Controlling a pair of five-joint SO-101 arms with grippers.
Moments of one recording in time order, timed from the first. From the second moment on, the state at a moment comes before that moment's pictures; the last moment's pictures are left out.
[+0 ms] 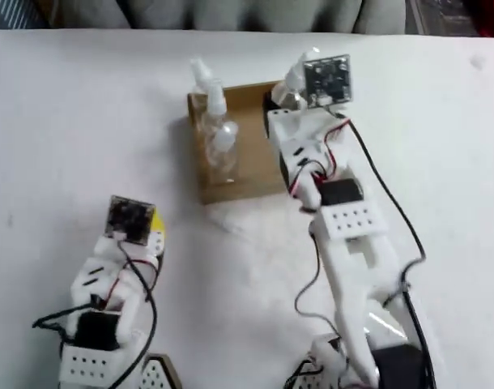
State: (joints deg) left arm 0.7 -103.4 96.9 44.9 -5.3; right arm -15.4 -22.6 37.2 11.9 2.4
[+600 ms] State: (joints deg) left arm -2.0 -103.4 97.1 44.4 -5.4; right arm -13.5 15.4 13.1 -0.6 4.8
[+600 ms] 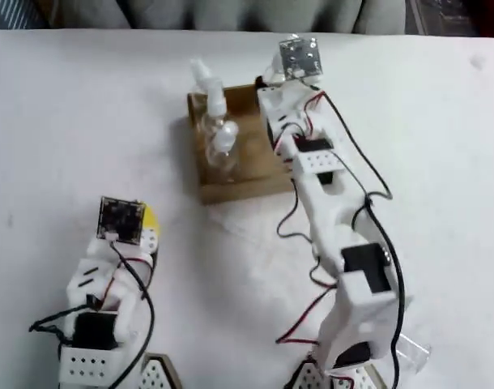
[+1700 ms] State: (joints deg) left arm -2.2 -103.4 97.1 44.4 -5.8; right arm -11.0 29.5 4.5 -0.7 4.8
